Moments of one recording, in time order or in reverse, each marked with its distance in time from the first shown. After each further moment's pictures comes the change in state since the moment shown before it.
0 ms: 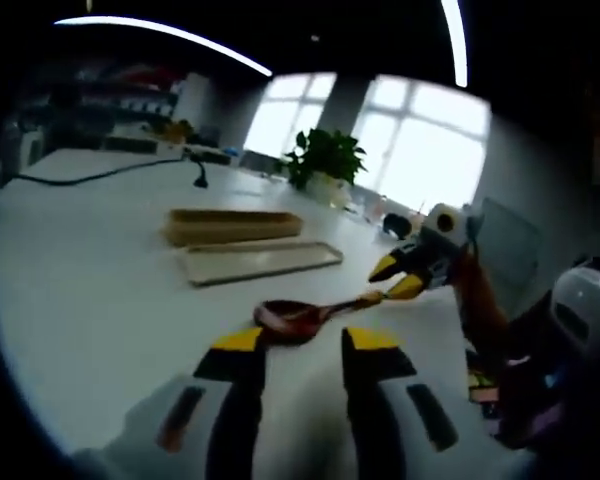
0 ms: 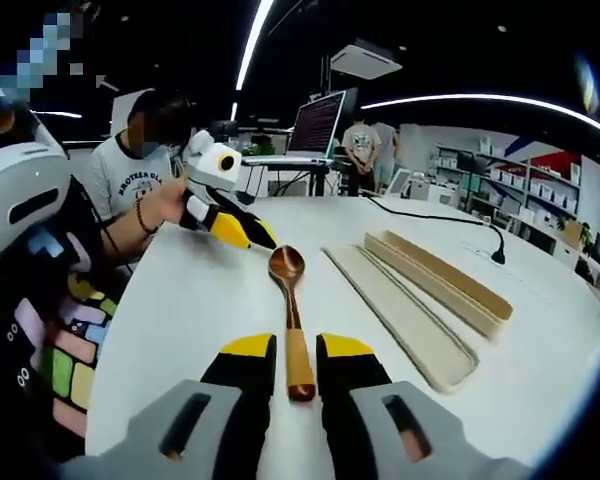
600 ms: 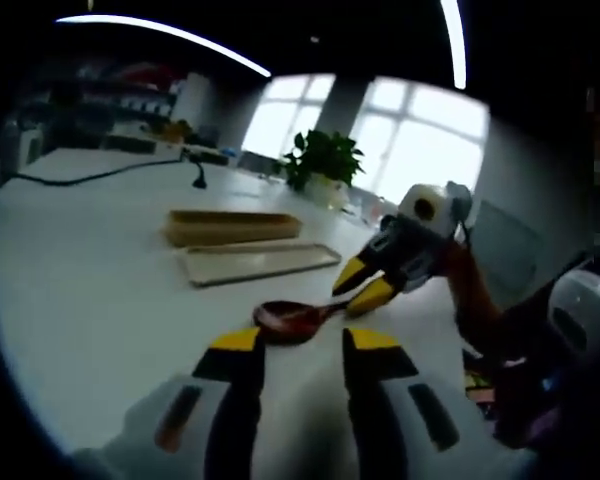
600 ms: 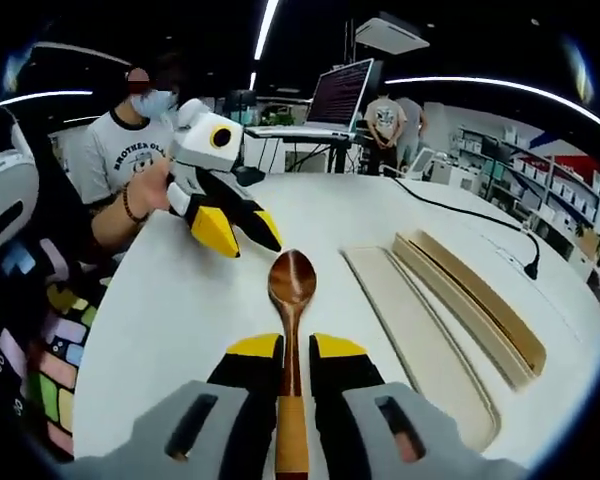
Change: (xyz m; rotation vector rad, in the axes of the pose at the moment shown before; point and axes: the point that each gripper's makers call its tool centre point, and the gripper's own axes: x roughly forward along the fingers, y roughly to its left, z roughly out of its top) left arm -0.002 -0.001 0.000 -0.002 -0.004 -0.018; right arm 0.050 0.003 -0.002 0.037 0.173 0.063
